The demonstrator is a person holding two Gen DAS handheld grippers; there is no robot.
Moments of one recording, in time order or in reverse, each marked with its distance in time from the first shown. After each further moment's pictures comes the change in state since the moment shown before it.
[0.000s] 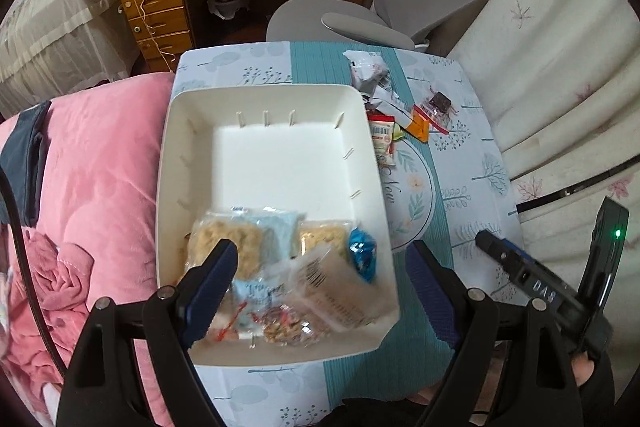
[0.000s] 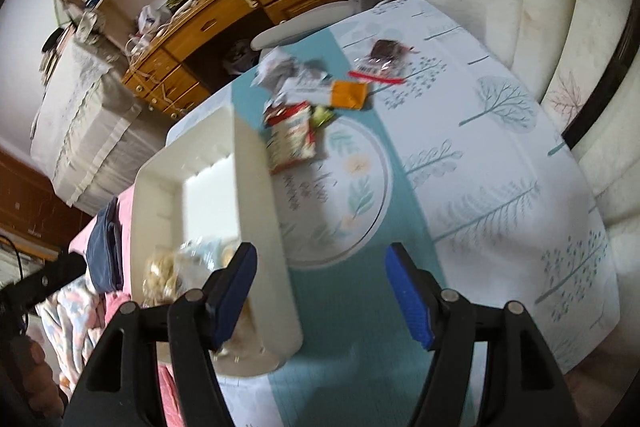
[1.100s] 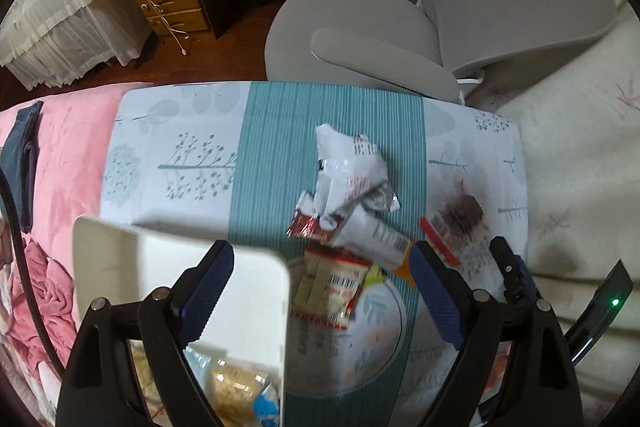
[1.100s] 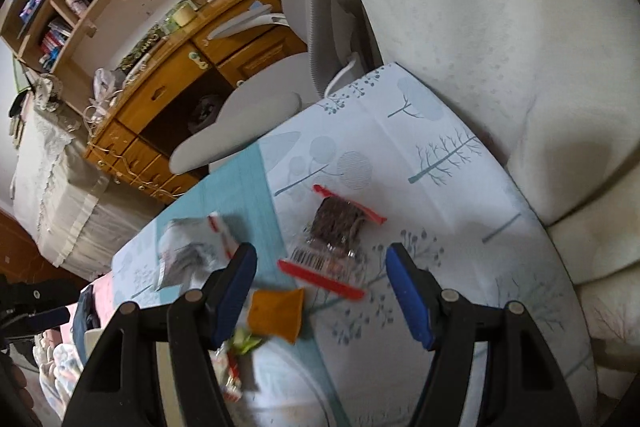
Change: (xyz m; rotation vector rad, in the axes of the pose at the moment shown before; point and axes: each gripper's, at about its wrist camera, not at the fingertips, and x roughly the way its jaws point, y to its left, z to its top) left arm 0.157 -0.082 0.213 -0.161 0.128 0.124; right arm 0.120 -0.074 0.203 0.076 -0.122 -0.036
